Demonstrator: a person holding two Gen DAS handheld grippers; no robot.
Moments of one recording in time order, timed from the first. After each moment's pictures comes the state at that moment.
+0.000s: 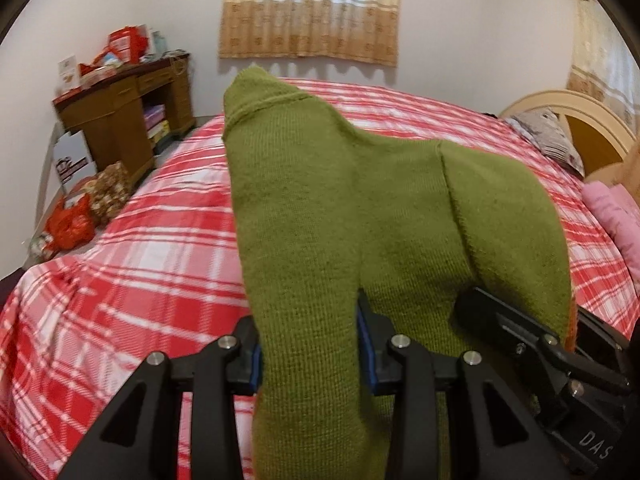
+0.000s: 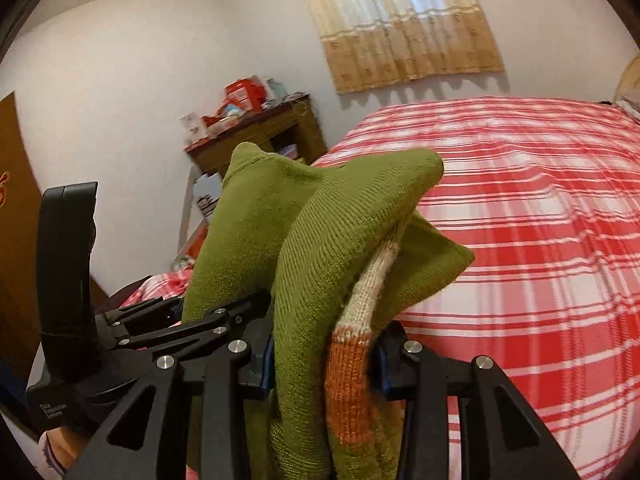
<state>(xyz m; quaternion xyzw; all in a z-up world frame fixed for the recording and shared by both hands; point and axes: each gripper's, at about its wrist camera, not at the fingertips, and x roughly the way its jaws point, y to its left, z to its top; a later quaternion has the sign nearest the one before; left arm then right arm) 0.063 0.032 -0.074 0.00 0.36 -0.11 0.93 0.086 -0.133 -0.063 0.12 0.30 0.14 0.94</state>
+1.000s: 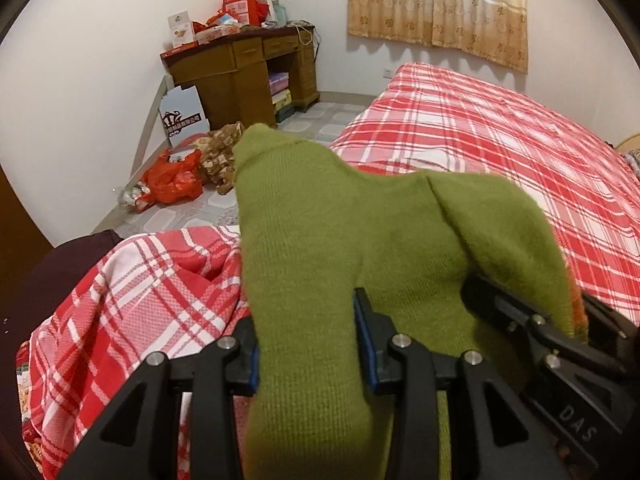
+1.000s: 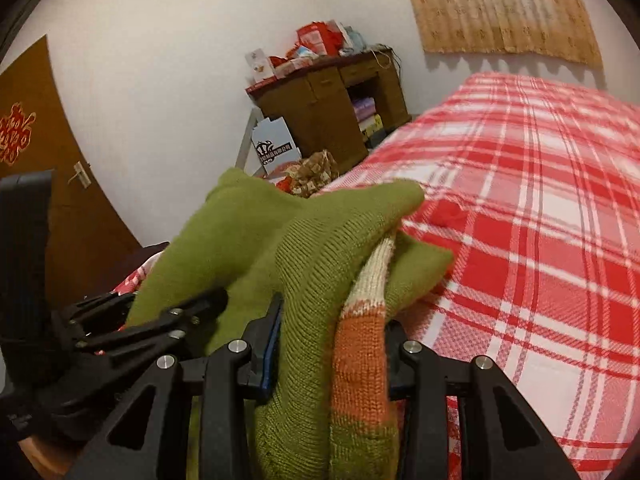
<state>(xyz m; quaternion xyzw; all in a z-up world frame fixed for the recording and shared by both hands) 0.151 0.182 -0.138 -0.01 0.39 0.08 0.92 0.260 0.029 -0.150 0.08 0.35 0.26 0.90</state>
